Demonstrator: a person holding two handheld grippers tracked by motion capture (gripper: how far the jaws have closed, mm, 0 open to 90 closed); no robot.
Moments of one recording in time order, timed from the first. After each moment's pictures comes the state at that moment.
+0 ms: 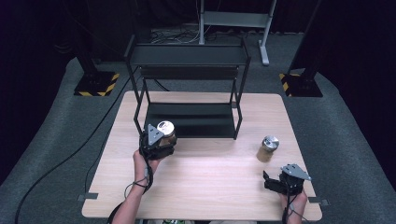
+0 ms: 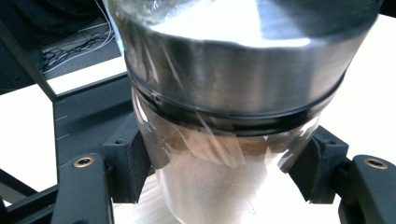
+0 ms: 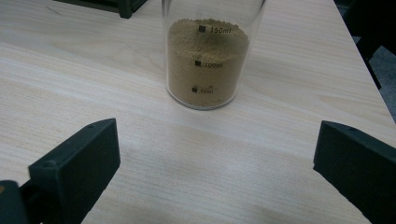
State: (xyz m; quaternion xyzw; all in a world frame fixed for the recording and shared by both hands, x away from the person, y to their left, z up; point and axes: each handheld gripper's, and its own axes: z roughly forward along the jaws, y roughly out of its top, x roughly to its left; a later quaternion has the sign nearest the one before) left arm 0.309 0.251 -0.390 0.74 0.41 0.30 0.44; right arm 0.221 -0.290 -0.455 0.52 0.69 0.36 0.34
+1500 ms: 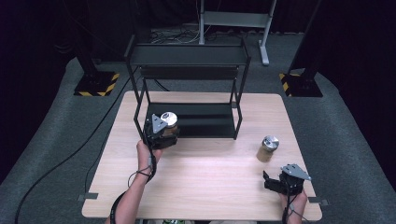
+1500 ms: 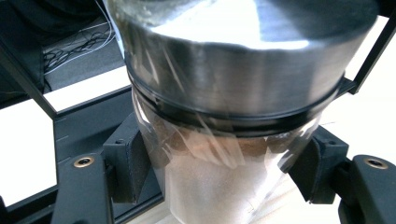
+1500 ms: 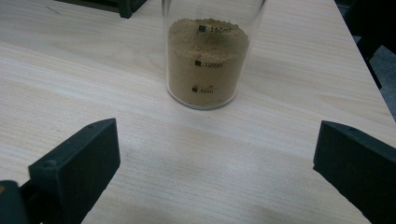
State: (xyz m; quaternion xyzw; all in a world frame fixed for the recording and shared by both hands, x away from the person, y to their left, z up) left arm 0.339 0.242 -0.376 0.74 0.41 0.30 0.44; right arm 0.221 -0.290 -0.455 0.52 0.69 0.36 0.34
